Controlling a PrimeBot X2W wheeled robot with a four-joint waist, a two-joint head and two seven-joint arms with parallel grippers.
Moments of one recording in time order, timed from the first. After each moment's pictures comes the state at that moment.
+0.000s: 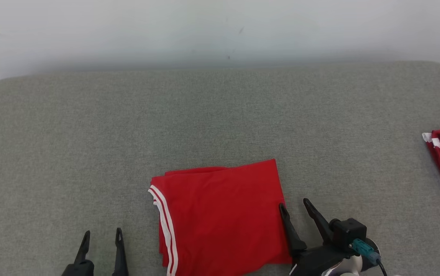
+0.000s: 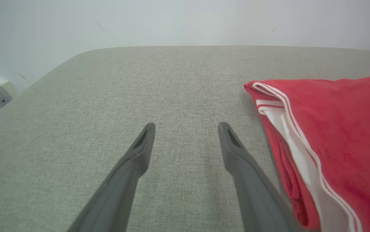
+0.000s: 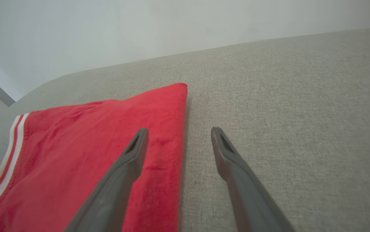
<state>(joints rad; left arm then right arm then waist) -0.02 0.05 -0.01 0.32 -0.09 0.02 -0.26 -0.20 -0.06 0.20 0.51 0.24 0.13 -0.26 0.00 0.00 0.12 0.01</state>
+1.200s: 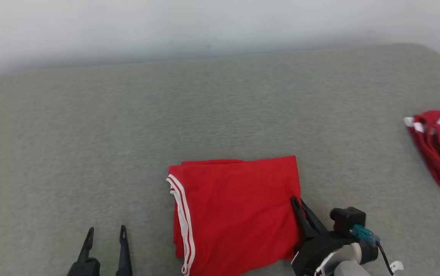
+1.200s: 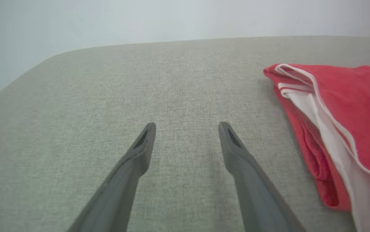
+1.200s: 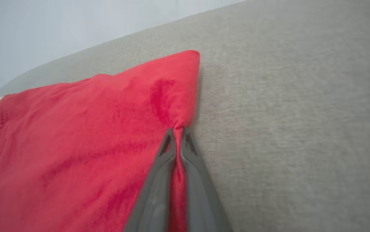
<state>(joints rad) -0.02 0.05 -0.04 0.30 -0.06 0.04 -0.26 -0.32 -0.08 0.23 0.71 0.35 0.13 -0.26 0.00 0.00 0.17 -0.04</state>
